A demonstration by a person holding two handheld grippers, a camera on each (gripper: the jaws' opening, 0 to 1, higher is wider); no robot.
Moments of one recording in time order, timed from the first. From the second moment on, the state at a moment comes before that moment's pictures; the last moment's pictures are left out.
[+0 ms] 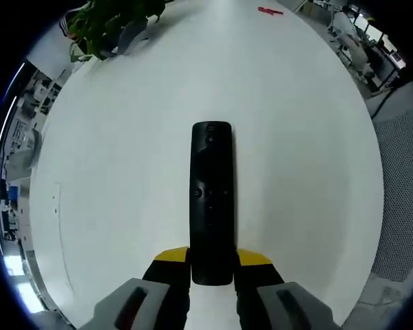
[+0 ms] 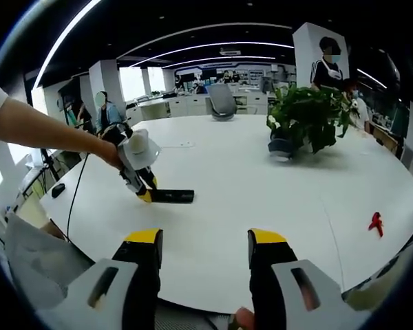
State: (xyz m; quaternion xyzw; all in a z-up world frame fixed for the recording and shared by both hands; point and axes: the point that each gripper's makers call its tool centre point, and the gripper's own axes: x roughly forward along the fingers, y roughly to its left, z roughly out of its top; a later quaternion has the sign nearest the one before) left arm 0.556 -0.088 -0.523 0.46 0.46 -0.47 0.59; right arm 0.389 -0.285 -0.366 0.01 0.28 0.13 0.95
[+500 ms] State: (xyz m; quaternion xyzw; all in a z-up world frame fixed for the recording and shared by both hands) left arm 0.528 -0.089 -0.522 0.47 0.46 -0.48 0.59; right arm 0.386 -0.286 -0.362 0.01 0.27 0.13 0.95
